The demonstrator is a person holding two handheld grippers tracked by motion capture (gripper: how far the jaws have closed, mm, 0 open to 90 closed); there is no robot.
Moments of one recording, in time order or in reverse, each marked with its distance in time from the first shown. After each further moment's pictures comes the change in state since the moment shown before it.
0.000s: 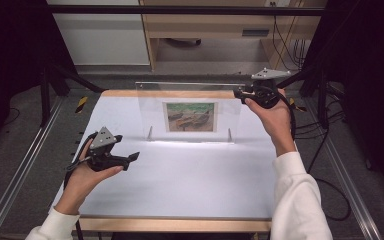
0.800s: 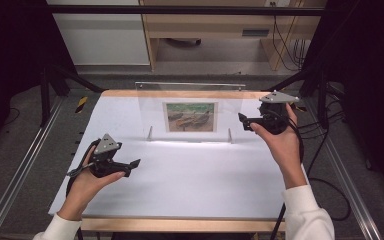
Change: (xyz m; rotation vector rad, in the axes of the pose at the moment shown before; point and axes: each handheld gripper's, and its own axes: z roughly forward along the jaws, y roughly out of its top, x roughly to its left) left arm -0.007 -0.018 0.008 0.055 0.010 -0.042; right arm 0.031 -0.043 -0.045 0.055 -0.153 0.021
